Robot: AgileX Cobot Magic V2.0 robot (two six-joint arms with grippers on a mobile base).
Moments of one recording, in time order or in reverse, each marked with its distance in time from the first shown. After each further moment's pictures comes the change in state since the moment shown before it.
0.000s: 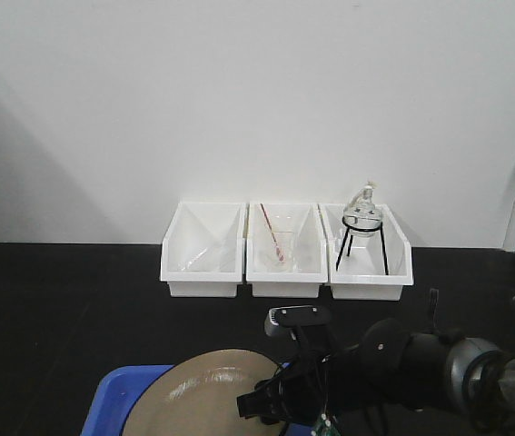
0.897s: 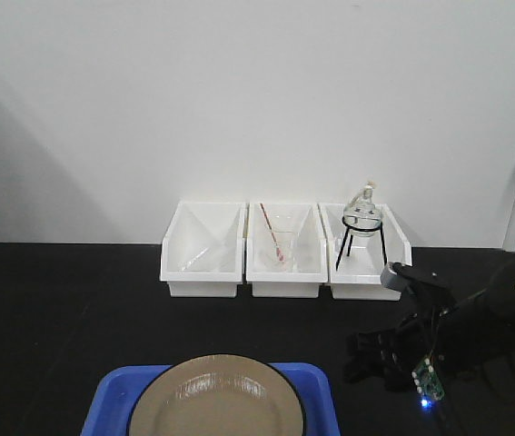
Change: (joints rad) left arm 0.000 0.513 -0.283 -0.160 0.034 0.000; right arm -0.295 -0.194 0.000 -0.192 0.356 0.305
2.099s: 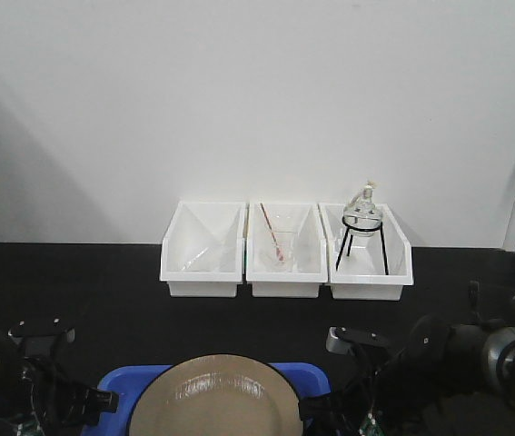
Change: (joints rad) left arm -0.124 0.925 -0.462 -0.174 0.093 0.160; right arm 0.117 0.255 -0.014 -0.024 -0.112 0.013
